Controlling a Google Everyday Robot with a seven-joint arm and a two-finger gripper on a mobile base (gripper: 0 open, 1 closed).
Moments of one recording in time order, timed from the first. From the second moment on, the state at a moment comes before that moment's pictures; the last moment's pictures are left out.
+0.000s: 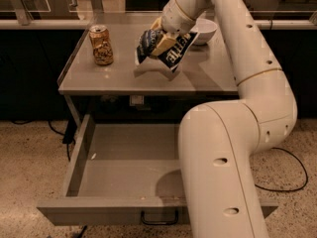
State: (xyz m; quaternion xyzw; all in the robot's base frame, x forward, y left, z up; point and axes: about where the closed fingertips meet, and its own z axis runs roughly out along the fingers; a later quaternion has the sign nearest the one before) arm 0.746 -0.003 0.896 -0.78 0.53 0.13 0.31
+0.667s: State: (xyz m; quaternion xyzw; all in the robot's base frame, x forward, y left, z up) arm 0.746 0.003 0.875 -0.78 0.54 0.15 0.29
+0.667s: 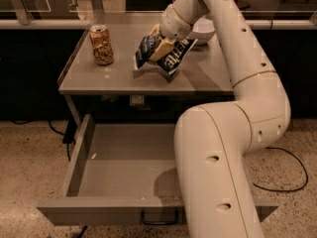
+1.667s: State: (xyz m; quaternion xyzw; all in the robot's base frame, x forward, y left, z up) arm 0.746 0.004 0.874 -0.77 0.54 0.16 0.29
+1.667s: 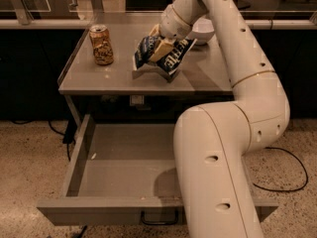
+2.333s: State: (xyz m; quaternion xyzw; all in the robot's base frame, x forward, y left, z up) arm 0.746 0.004 0.874 -0.77 0.54 0.15 0.29
